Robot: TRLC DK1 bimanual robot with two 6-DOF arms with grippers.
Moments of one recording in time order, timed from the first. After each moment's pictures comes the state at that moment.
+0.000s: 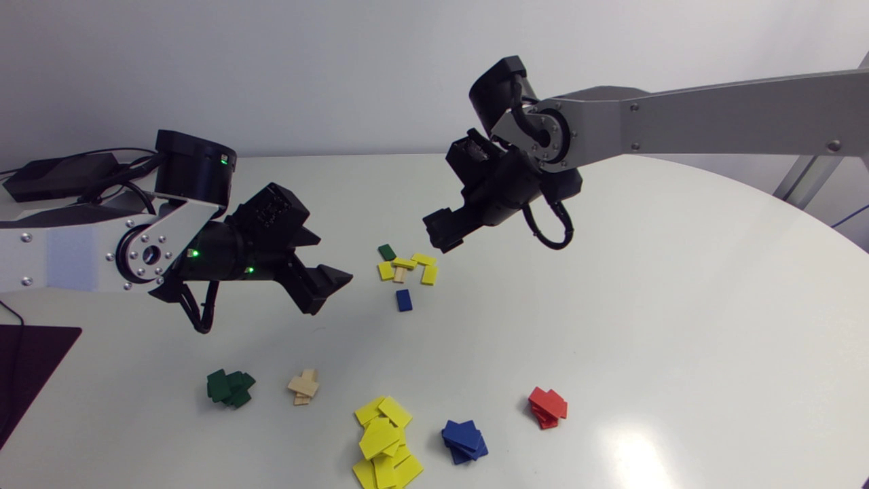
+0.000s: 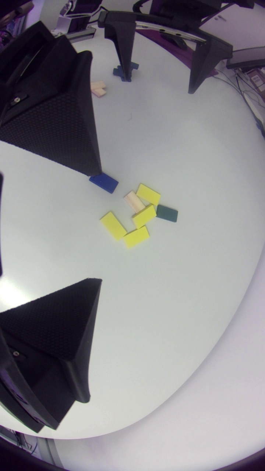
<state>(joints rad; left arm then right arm) -0.26 1.47 0.84 -0.09 0.29 0.55 0.50 1.90 1.53 -0.50 -0.12 -0.14</state>
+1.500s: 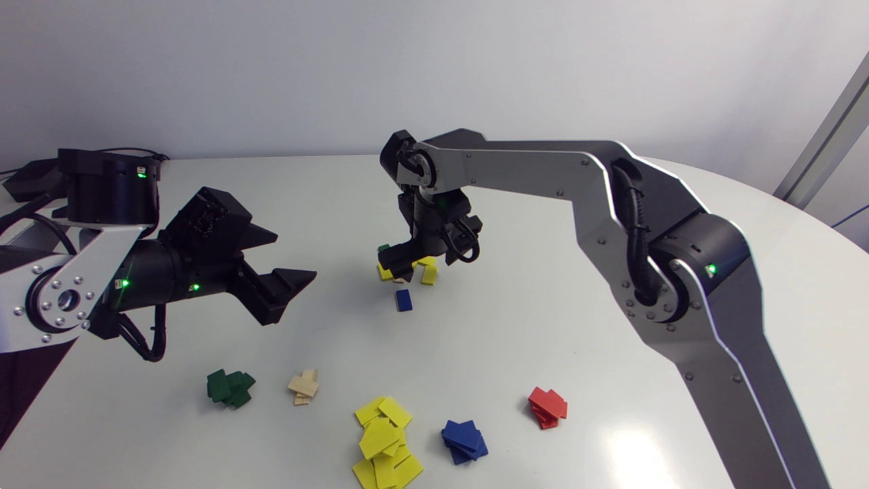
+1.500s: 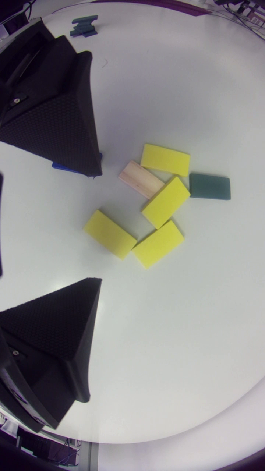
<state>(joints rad) -0.17 1.23 0.68 -0.05 0.30 0.52 0.60 2.45 2.17 -0.92 0.09 0.12</state>
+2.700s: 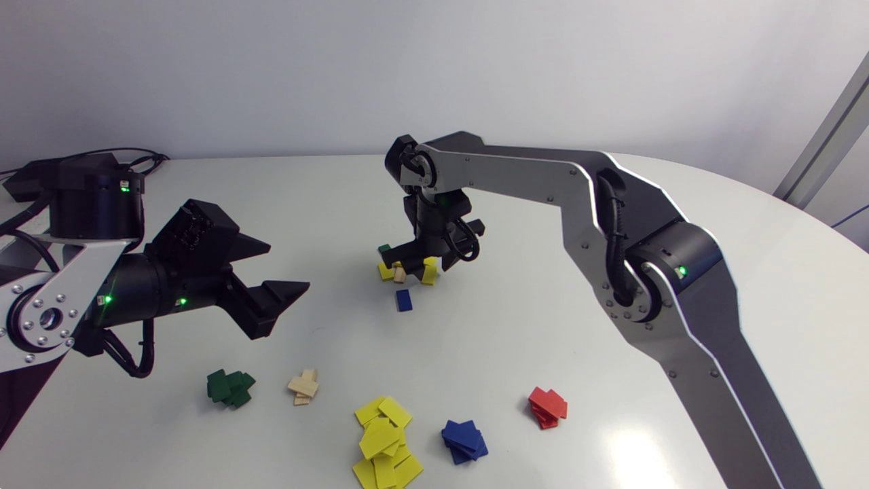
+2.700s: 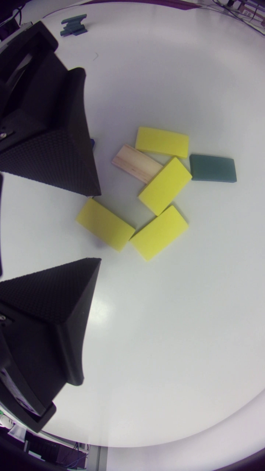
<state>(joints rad) -0.15 1.18 0.63 -0.07 0.33 0.52 0.58 2.52 2.26 -0.99 0.07 0.15</state>
